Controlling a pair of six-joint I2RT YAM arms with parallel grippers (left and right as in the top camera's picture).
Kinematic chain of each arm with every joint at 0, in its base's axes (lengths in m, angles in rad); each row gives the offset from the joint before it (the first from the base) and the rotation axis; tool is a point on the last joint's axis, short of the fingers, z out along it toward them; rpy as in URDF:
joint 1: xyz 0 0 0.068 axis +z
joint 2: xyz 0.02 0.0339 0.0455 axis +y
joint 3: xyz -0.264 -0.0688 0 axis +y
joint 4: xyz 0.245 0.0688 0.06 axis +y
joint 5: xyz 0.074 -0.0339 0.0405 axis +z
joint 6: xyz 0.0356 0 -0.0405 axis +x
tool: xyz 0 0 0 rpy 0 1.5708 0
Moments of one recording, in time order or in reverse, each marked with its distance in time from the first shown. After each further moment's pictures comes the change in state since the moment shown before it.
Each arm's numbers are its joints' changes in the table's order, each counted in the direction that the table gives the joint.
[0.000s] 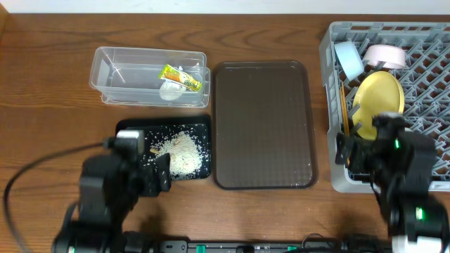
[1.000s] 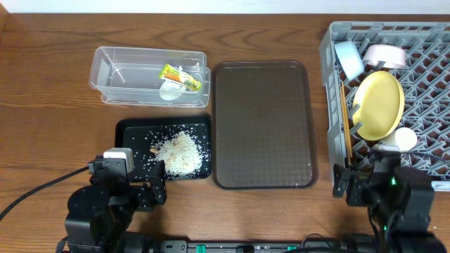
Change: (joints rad) left arm 0.000 -0.177 0.016 0.003 0.007 -0.018; right arm 0.037 -0.266 0.056 0.244 -0.017 -0.036
